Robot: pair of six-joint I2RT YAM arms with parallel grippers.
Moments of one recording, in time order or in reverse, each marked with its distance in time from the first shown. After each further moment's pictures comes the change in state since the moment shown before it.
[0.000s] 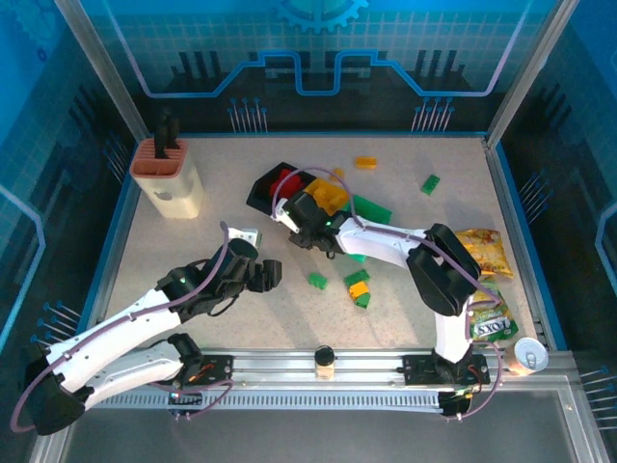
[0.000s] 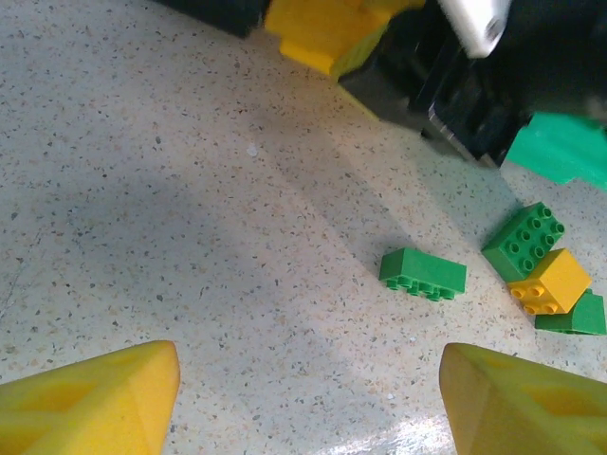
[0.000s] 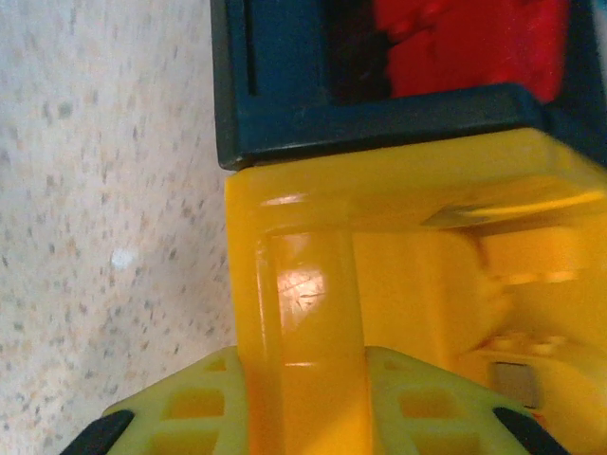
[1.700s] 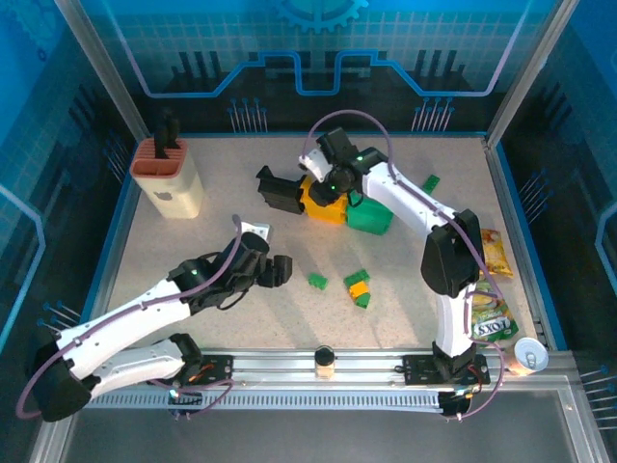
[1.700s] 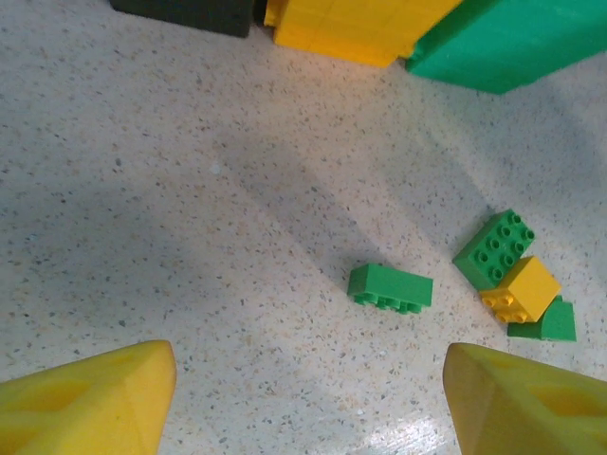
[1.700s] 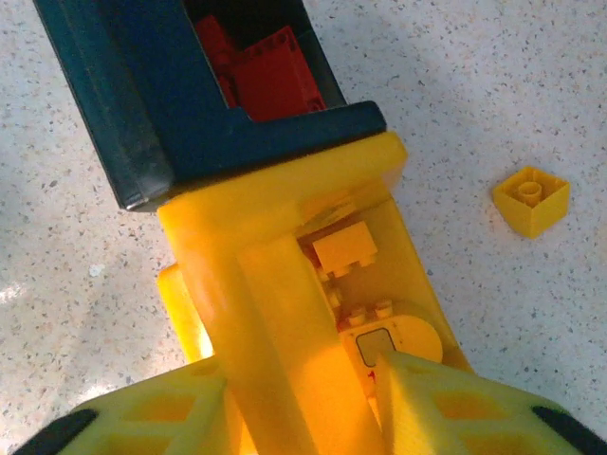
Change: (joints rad) left arm -0.025 0.090 0.068 0.028 0.000 0.004; right arm -0.249 0.058 0.467 -0.467 -0.327 0.022
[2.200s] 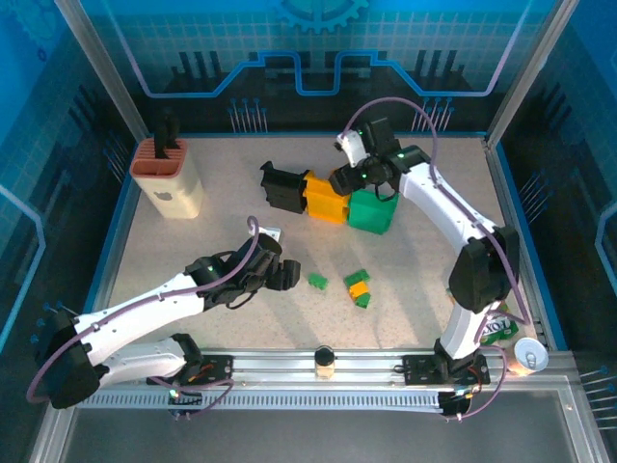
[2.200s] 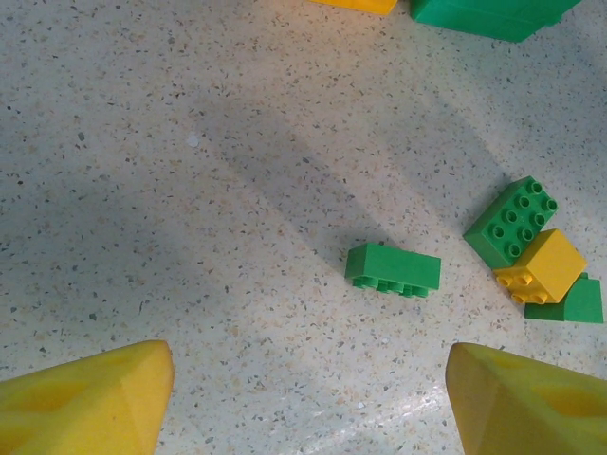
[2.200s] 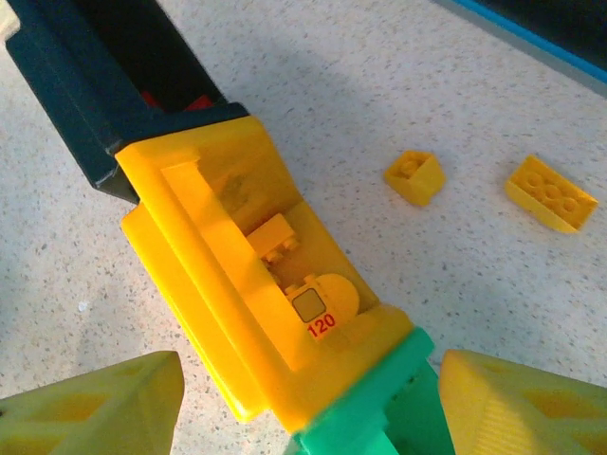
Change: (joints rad) left arm -0.035 0.110 0.000 0.034 0.018 0.000; right arm -0.153 -0.178 -0.130 0.072 -0.090 0.117
